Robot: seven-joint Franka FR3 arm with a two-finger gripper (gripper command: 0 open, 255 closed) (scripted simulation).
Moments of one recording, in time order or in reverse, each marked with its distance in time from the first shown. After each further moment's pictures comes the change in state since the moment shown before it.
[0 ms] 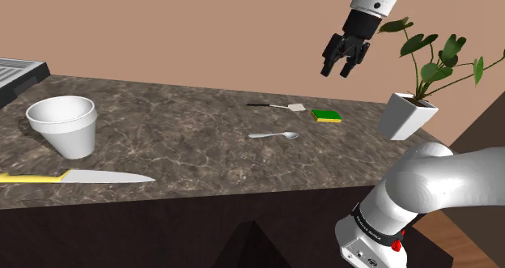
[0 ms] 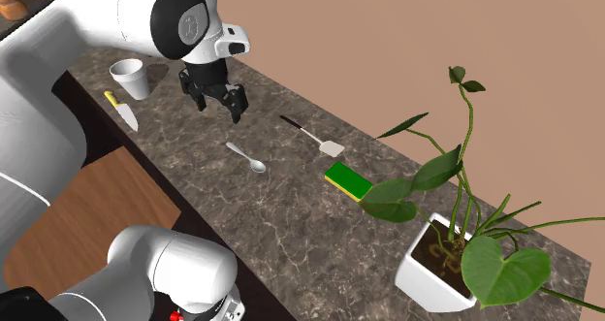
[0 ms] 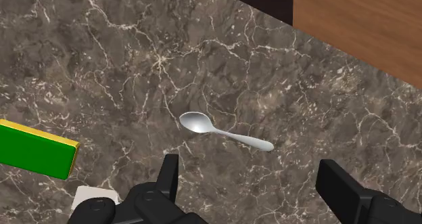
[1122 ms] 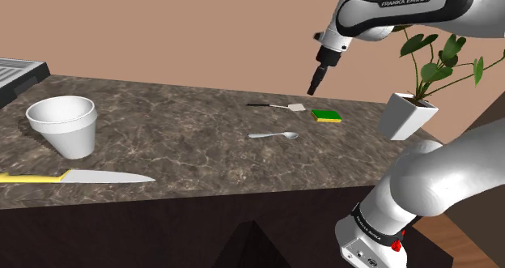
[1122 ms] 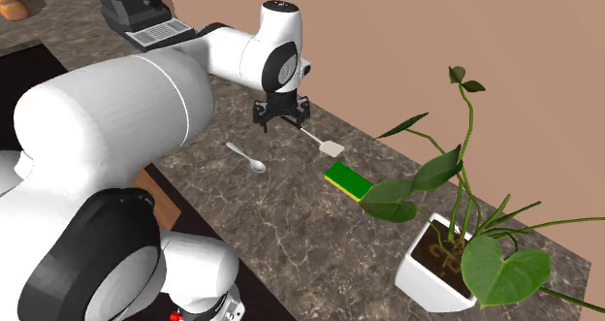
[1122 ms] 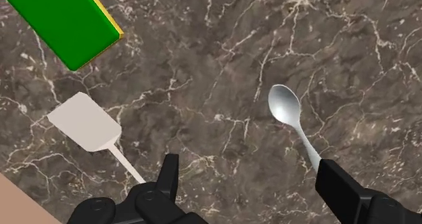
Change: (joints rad) arm 0.117 0.345 -0.333 -0.041 -0.153 0.383 -0.738
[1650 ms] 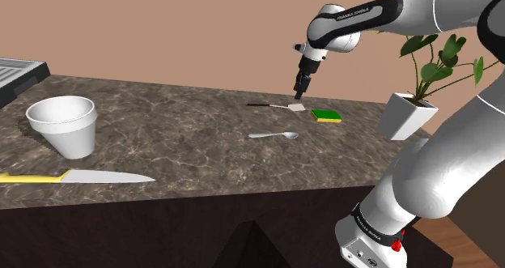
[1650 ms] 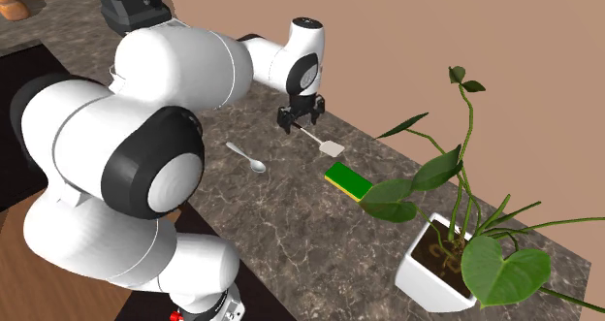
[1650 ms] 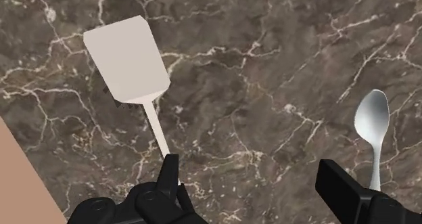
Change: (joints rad) arm 0.085 0.323 -0.135 0.140 0.081 0.169 -0.420
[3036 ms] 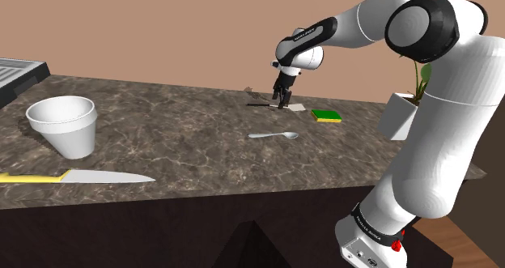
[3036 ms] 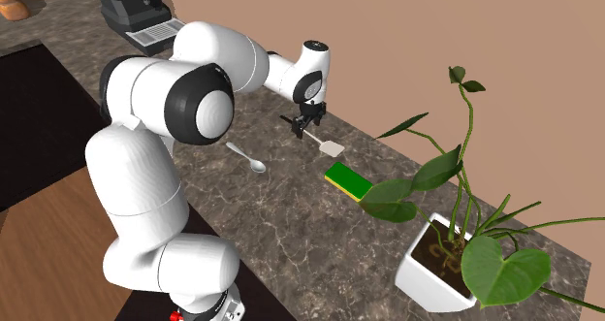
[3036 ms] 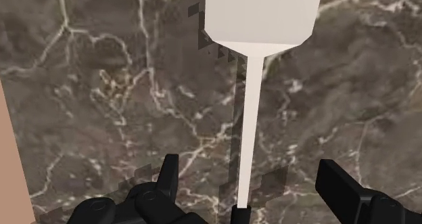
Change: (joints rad) arm -0.004 0.400 0.007 0.188 0.219 0.160 -0.448
